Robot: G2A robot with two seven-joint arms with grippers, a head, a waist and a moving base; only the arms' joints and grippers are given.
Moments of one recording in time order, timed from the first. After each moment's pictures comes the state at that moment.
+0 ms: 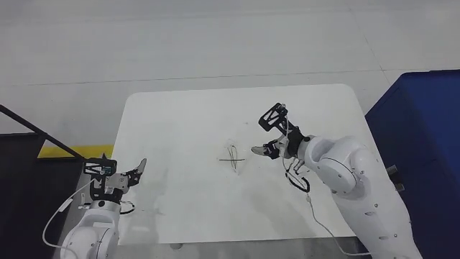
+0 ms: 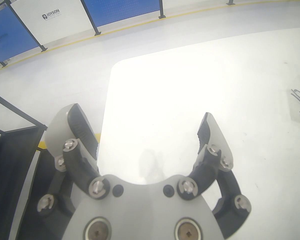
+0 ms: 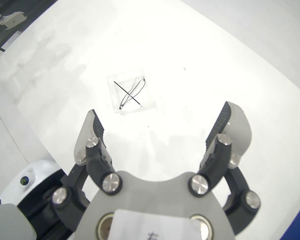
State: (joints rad) left arm 1.73 -1.15 -1.60 -1.80 1.33 0.00 0.00; right arm -1.16 -1.17 1.25 -1.96 -1.01 -0.22 1.10
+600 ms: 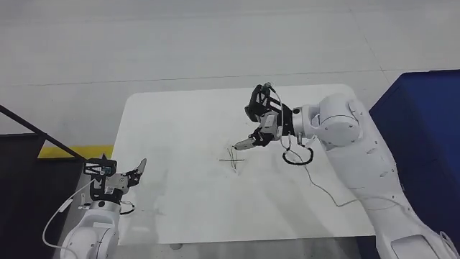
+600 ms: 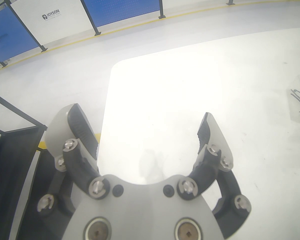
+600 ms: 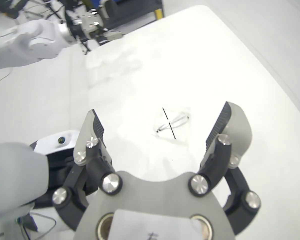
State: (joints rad) left arm 1.73 -1.15 -1.60 -1.80 1.33 0.00 0.00; right arm -0.72 -1.20 1.06 -1.47 -0.34 -0.72 1.12
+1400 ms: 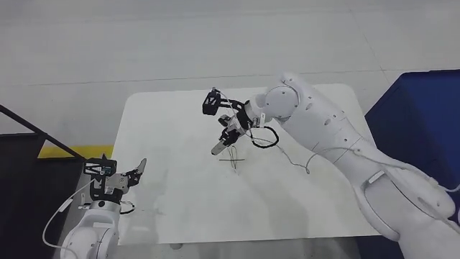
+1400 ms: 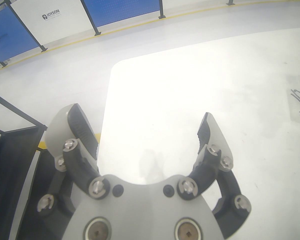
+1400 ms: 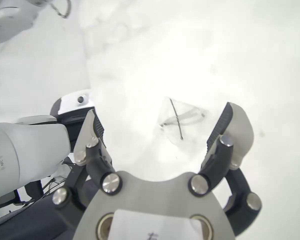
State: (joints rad) left arm 1.73 -1.15 -1.60 -1.80 1.33 0.00 0.00; right arm -0.29 -1.33 0.45 -0.99 -0.08 -0.70 1.12
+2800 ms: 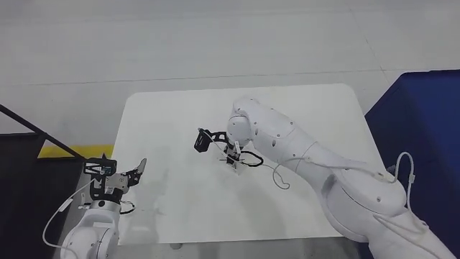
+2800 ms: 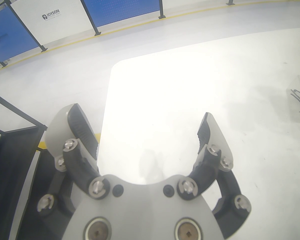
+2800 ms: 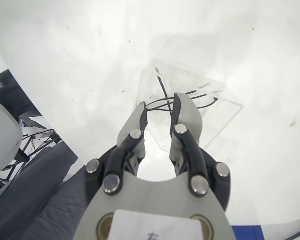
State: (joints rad) left arm 1.73 -1.15 -1.60 -1.80 1.33 0.00 0.00; right arm -0.25 -1.61 0.17 -0.65 -0.44 -0.60 1.22
